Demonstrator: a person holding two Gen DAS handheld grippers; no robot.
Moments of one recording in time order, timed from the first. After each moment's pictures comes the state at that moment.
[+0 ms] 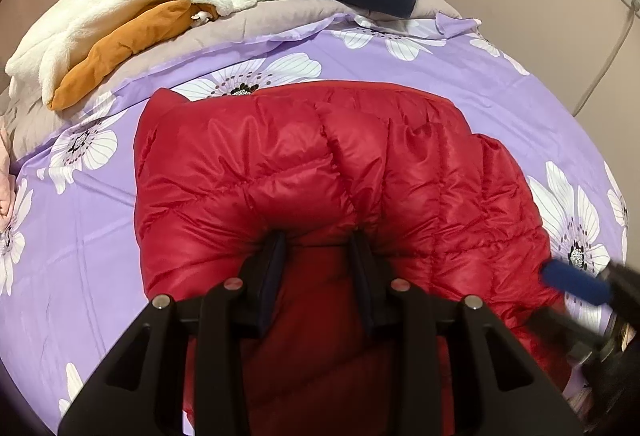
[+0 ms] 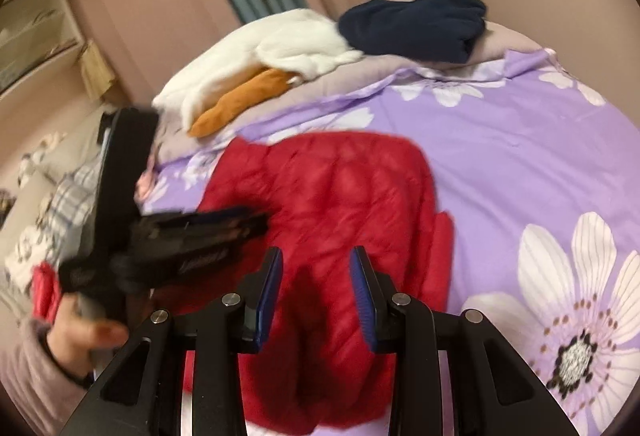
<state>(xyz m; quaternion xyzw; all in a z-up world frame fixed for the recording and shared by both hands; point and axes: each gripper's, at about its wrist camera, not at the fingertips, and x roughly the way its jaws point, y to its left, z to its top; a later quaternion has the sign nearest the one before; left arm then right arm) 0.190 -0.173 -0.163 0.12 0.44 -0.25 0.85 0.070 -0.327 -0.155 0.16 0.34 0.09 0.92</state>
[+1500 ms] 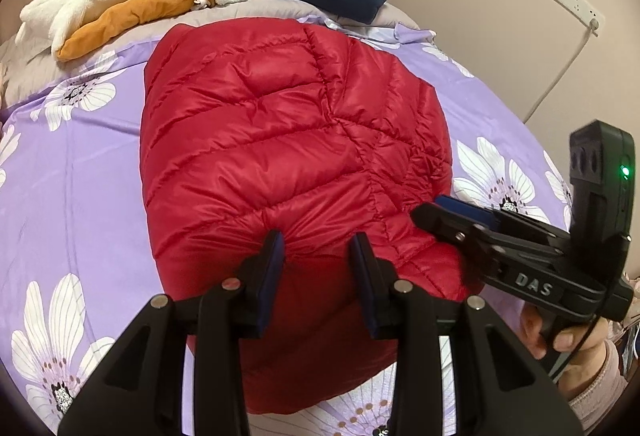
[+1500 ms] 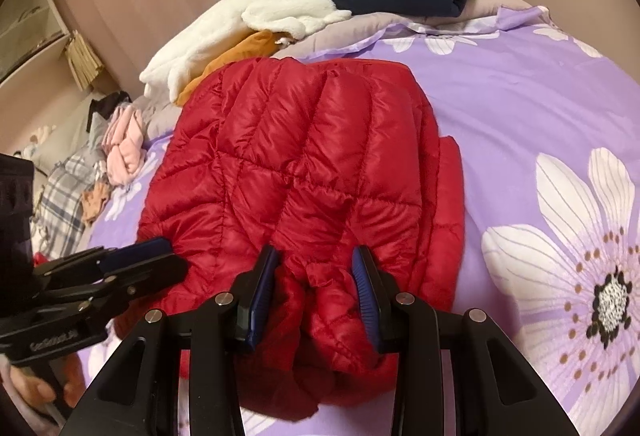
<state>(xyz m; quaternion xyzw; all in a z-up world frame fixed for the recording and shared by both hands) 0.104 -0.123 -0.159 0.05 0.44 -0.31 0.84 0.062 -0.329 -0.190 0.19 0.37 0.08 0.90</state>
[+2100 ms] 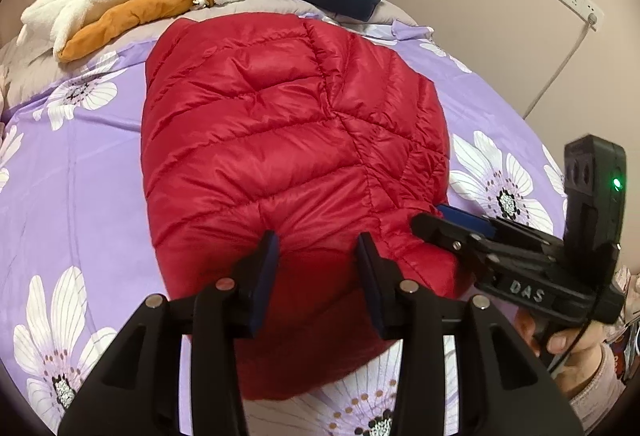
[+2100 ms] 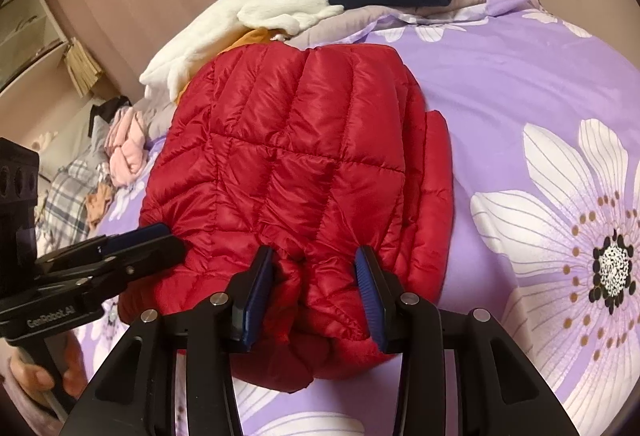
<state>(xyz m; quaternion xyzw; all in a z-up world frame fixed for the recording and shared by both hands) 0.091 -0.120 -0.156 0.06 0.44 -0.30 0.84 0.051 -0.332 -0.200 0.21 0.37 0.08 0.90</state>
